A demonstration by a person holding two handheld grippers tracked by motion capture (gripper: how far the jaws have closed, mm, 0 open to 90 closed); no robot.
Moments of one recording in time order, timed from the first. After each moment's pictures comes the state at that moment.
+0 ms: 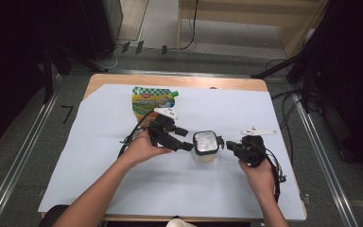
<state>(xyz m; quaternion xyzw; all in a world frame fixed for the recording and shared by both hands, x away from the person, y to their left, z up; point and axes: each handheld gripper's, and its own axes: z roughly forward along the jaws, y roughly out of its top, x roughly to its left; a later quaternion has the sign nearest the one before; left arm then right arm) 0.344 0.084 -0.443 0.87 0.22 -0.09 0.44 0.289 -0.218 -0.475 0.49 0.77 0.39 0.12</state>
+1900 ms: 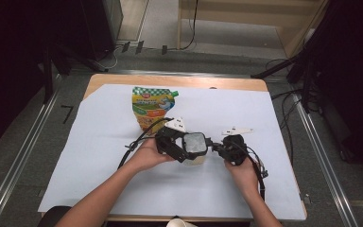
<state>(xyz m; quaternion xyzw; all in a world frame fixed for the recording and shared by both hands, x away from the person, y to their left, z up) 0.328 0.064 -0.466 0.89 0.19 -0.01 0.42 0.303 -0.176 -0.497 0.47 0.80 0.36 0.11</state>
